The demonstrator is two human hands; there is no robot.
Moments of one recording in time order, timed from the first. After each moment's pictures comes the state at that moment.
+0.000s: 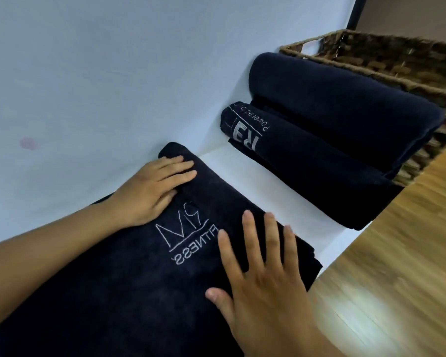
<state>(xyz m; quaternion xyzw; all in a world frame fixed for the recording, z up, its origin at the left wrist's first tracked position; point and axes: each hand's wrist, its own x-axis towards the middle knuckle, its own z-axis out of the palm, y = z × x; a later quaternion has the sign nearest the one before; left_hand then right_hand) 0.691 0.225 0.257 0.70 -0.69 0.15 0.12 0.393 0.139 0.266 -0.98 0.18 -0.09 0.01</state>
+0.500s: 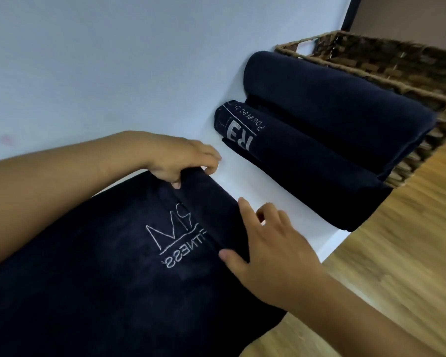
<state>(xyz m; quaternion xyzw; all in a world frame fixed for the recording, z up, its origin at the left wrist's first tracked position) 0.696 0.131 0.333 0.71 -0.67 -0.16 -0.14 0.417 0.091 0.302 -0.97 0.22 0.02 0.13</state>
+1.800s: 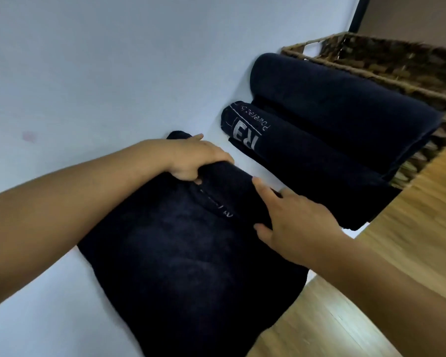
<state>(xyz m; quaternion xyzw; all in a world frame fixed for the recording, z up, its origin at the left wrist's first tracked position) 0.677 0.119 0.320 0.74 -0.65 -0.12 -0.11 0.424 0.042 0.307 -0.98 0.21 0.04 0.03</state>
